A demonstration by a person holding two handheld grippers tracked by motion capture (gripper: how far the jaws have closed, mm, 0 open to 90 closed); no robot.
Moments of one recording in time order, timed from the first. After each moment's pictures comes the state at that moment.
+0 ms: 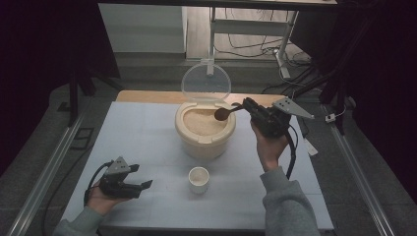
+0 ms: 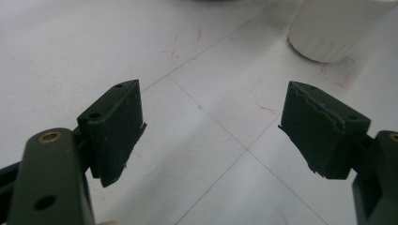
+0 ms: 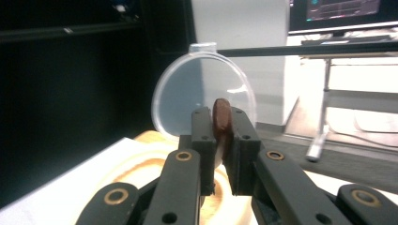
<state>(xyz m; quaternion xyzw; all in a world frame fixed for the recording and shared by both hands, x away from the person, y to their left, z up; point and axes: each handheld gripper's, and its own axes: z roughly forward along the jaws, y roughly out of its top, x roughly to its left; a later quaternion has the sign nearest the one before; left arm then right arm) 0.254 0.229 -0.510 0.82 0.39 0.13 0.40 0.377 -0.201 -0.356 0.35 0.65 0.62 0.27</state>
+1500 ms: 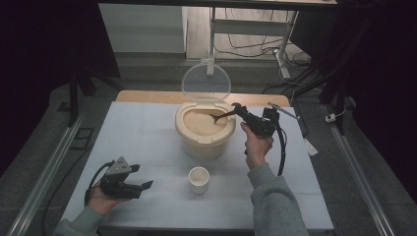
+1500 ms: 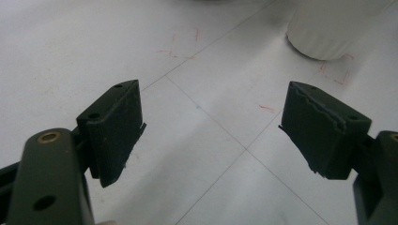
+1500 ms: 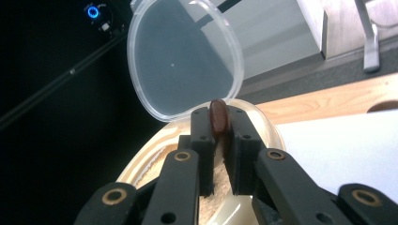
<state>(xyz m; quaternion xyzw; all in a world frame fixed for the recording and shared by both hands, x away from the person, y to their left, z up) 0.254 0.227 -0.510 0.82 0.38 0.13 0.40 0.420 -0.198 -0.415 0.51 0.57 0.64 0.06</state>
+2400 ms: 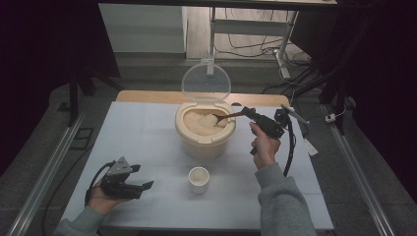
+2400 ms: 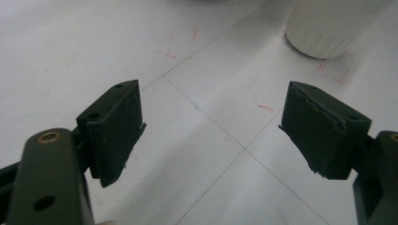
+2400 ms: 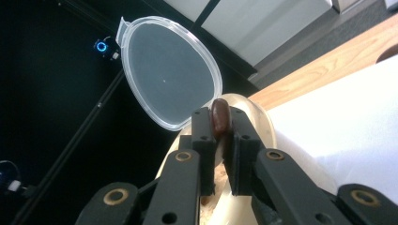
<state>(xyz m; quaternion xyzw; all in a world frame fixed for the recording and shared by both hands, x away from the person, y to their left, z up) 0.254 0.226 -0.510 0.83 0.38 0.13 0.39 0.422 -0.226 -0.418 0.58 0.49 0.65 -0.05</state>
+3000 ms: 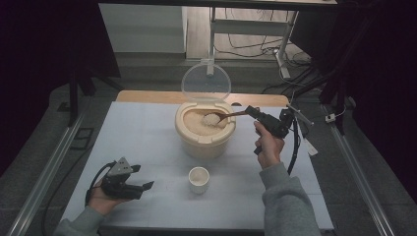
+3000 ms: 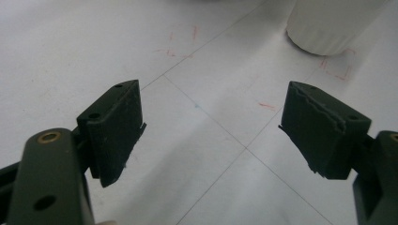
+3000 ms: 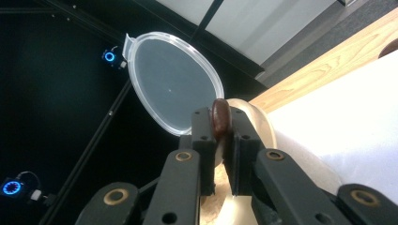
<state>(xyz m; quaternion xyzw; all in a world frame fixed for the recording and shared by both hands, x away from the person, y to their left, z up) 0.254 0.224 -0.511 0.83 0.37 0.14 0.39 0.422 -0.239 -0.415 0.59 0.47 0.66 -0.08</state>
